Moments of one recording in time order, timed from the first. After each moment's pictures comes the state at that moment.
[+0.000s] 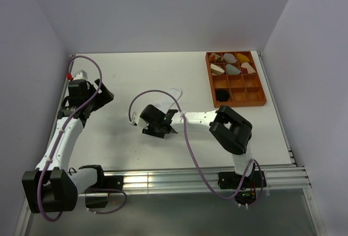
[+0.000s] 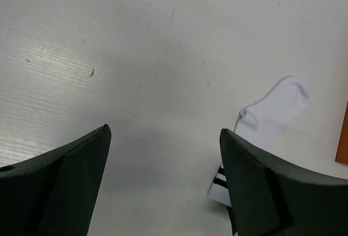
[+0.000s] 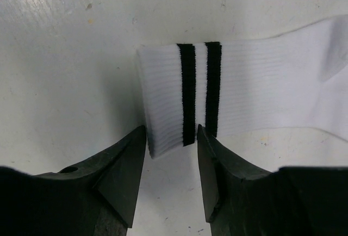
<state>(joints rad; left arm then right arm) 0.03 1.09 0.84 -0.38 0.06 -0.52 1.06 1.94 1.26 -0.38 0.14 -0.36</state>
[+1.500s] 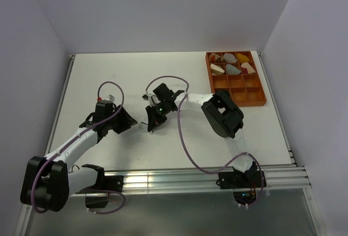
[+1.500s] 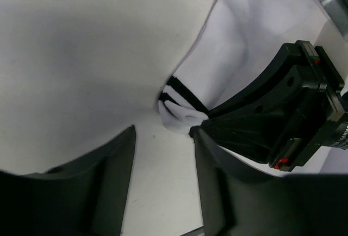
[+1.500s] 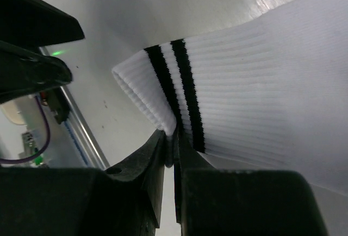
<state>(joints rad) -0.24 1.12 0.51 -0.20 0.21 -0.80 0.78 2.15 1.44 -0.34 -0.66 0.28</state>
